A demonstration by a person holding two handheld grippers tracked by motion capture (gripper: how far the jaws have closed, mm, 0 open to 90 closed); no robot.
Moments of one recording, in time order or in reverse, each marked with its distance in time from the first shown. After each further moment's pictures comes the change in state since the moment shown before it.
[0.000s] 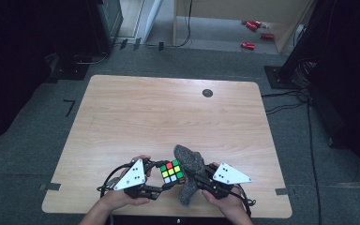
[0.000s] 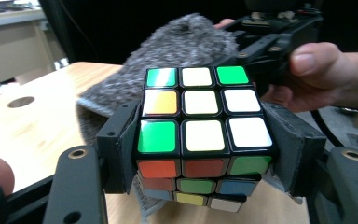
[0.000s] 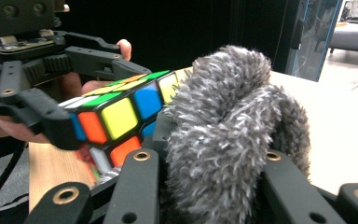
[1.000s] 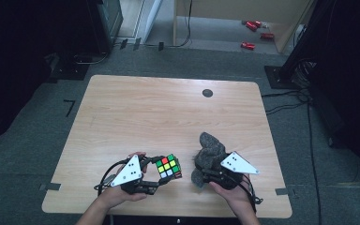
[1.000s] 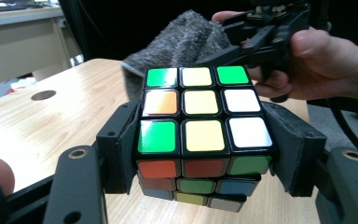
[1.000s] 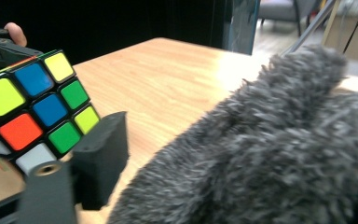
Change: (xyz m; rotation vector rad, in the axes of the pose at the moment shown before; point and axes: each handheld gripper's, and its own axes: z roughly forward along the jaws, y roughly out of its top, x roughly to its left) left arm 0.010 -0.002 -0.007 0.004 0.050 -0.020; right arm -0.027 0.008 -0.009 0.104 -0.251 0.076
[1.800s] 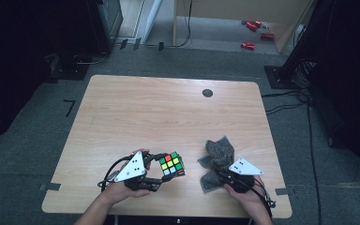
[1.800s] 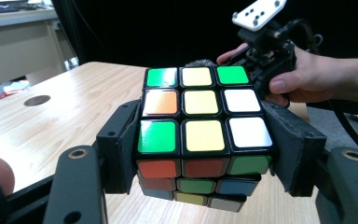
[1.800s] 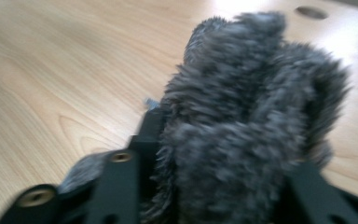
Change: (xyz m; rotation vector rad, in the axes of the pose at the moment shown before) left arm 0.004 0.004 0.016 -0.004 -0.037 0.012; right arm -0.039 -0.044 -0.019 0.228 -0.122 -0.102
